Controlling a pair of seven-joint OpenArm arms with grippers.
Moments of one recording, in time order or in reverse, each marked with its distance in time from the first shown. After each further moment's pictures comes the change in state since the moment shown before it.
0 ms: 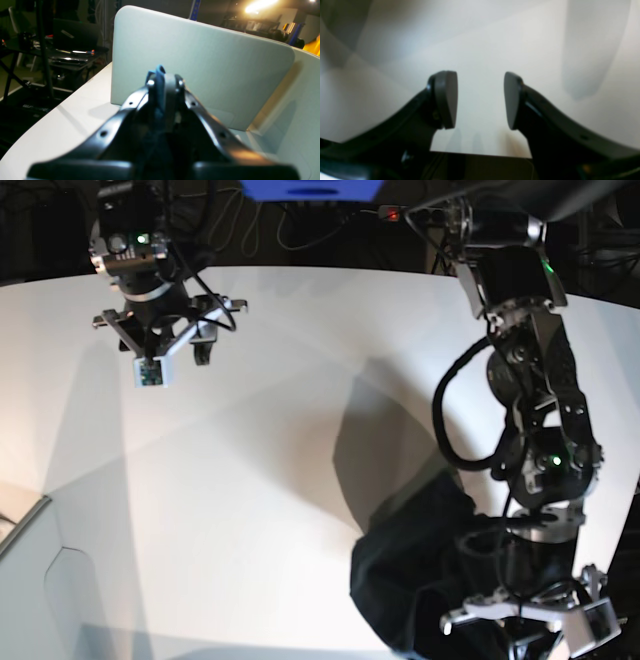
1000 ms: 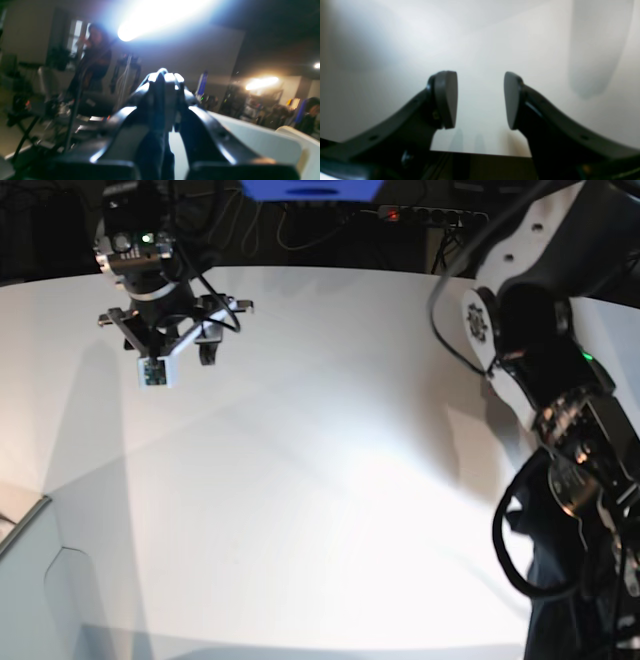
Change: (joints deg) left arm -20.2 -2.1 -8.7 1.4 -0.2 0.2 -0.5; right arm -0.1 -1.6 0.0 0.0 0.0 0.0 0.0
